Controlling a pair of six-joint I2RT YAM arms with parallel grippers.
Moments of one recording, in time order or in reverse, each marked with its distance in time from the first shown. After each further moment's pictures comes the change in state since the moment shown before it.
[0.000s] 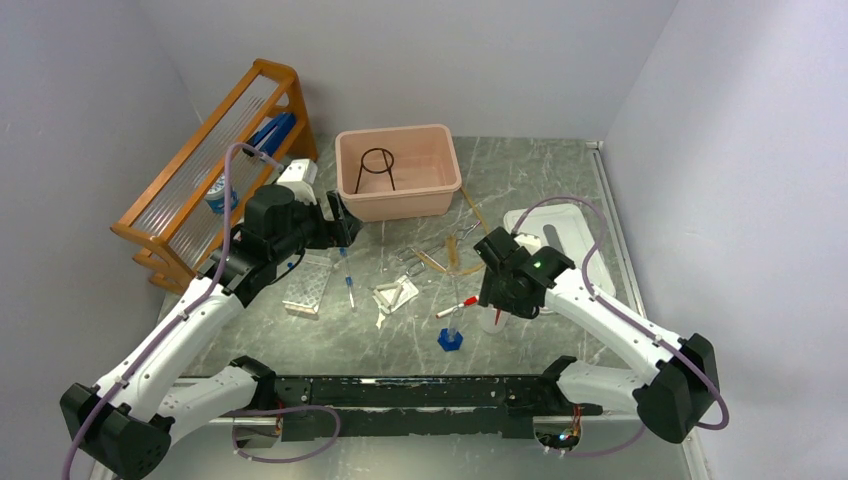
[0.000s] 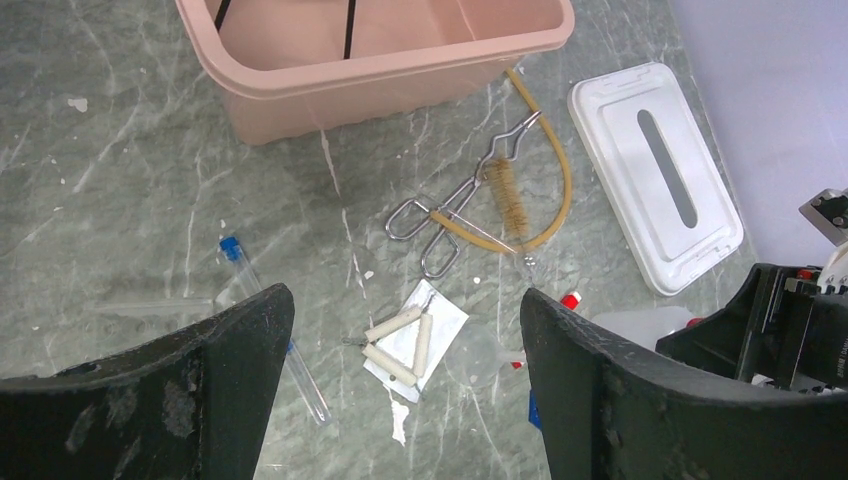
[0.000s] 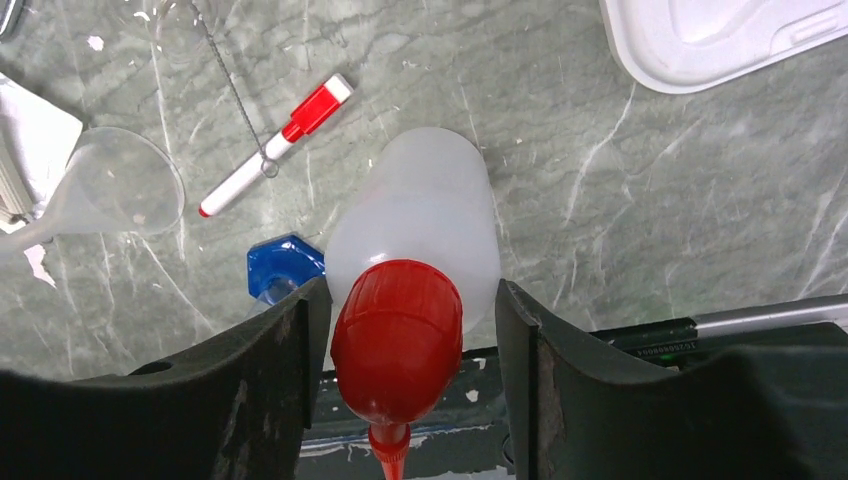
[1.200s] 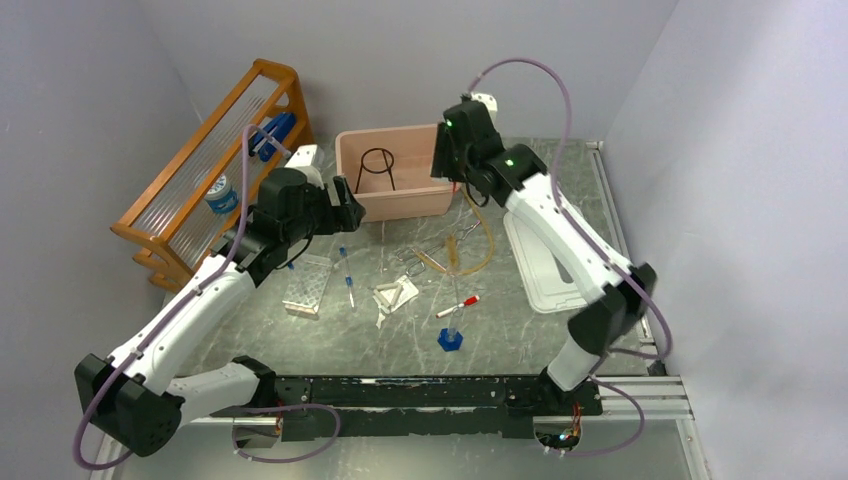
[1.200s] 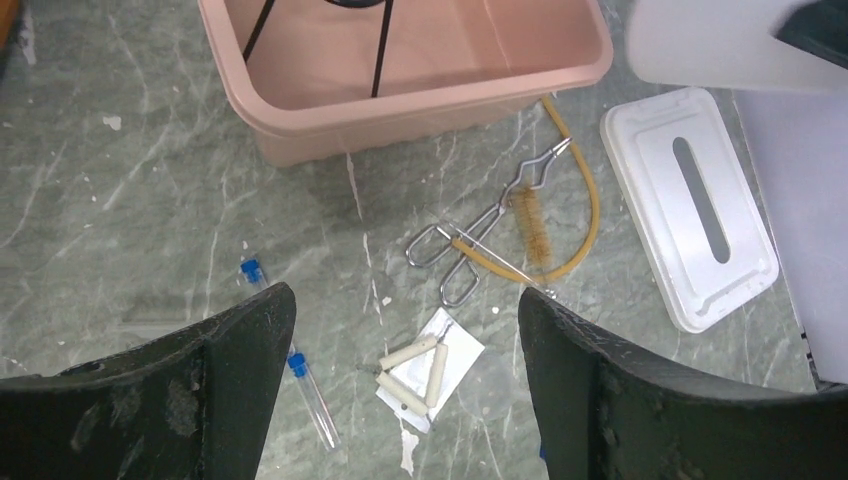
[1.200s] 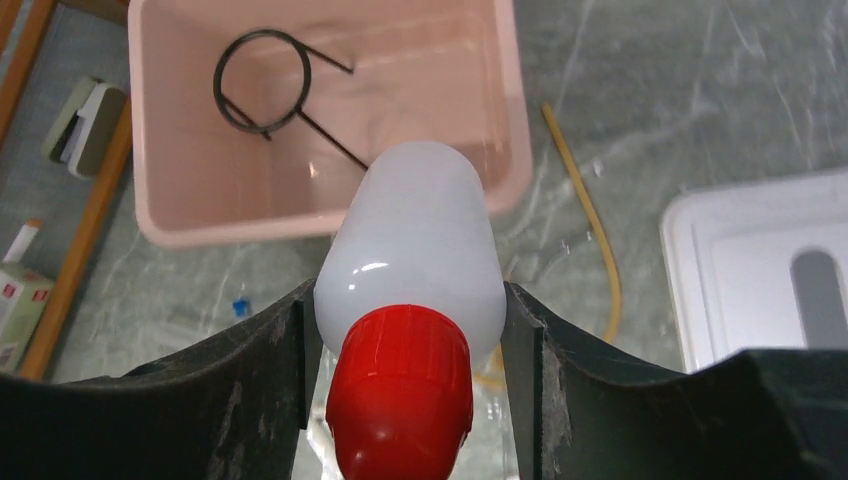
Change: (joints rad) left arm 0.000 0.124 0.088 -0.006 -0.058 0.011; right arm -0.052 0.488 0.884 0.219 0.111 -0.385
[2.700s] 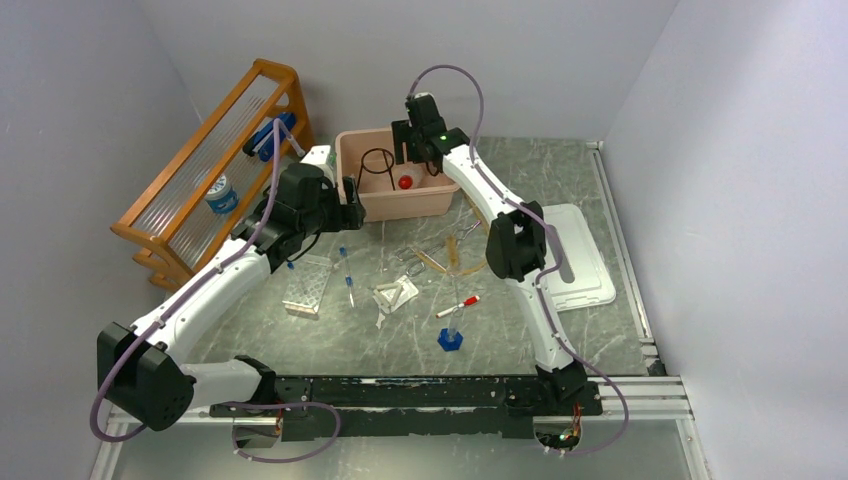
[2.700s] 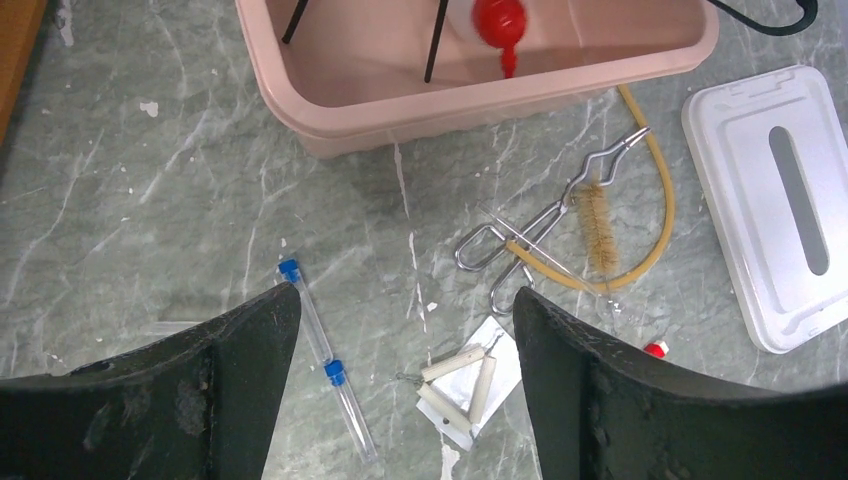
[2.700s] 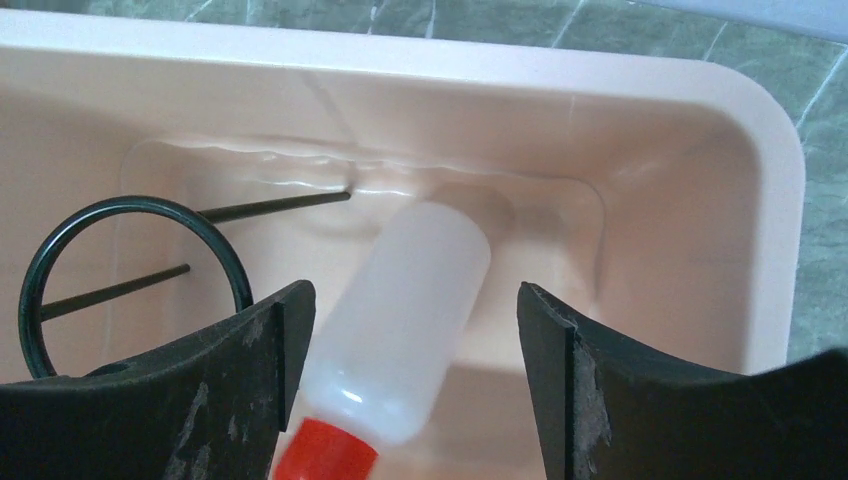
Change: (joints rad) left arm 0.001 0.133 0.027 0.008 -0.064 0.043; right arm -0.114 0.878 0.671 0.195 -0.222 -0.292
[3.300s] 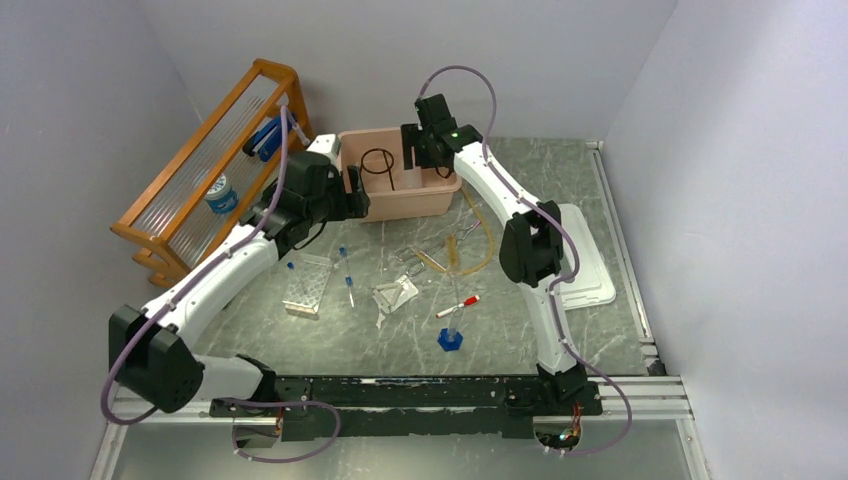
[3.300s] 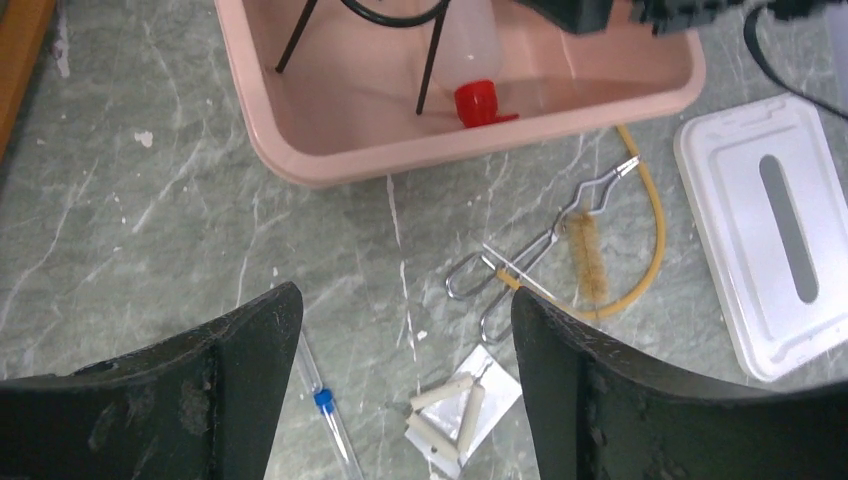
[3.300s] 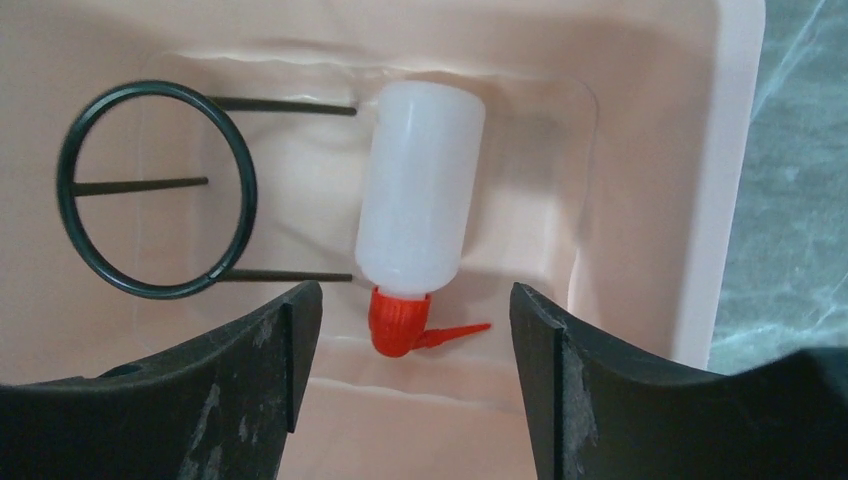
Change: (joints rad) left arm 0.000 0.064 0.066 0.006 -0.004 -0.002; right arm -0.014 -0.165 -0.174 -0.060 -0.068 0.043
